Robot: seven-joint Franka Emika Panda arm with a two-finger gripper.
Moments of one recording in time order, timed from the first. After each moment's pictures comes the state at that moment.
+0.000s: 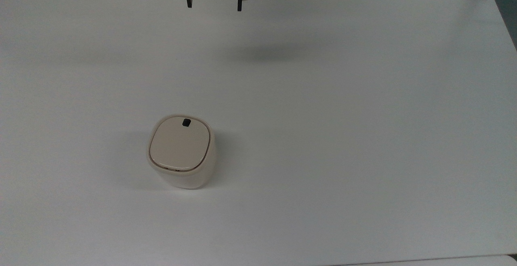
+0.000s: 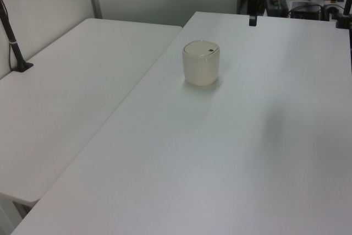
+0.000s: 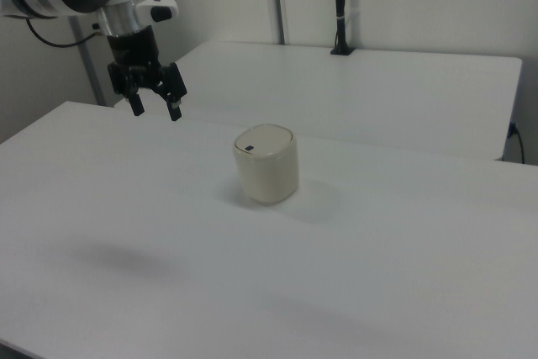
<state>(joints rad) 0.02 0.04 0.07 -1.61 -0.08 1.65 0.08</state>
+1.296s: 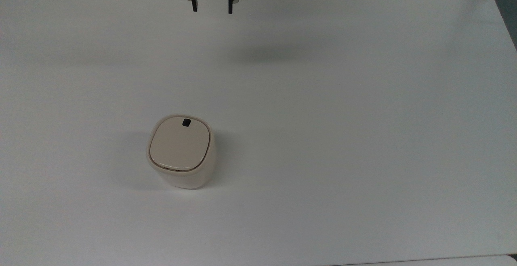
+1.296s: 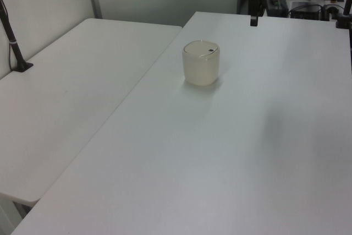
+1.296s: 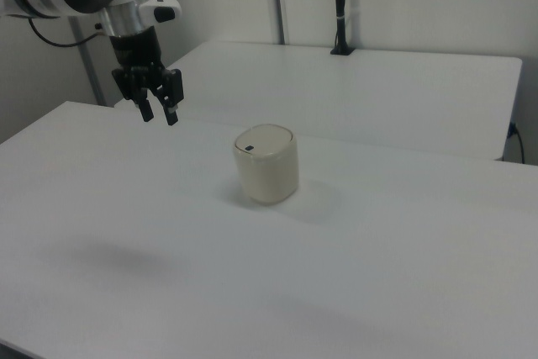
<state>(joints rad) 0.02 0.04 0.06 -1.61 -0.07 1.65 0.06</state>
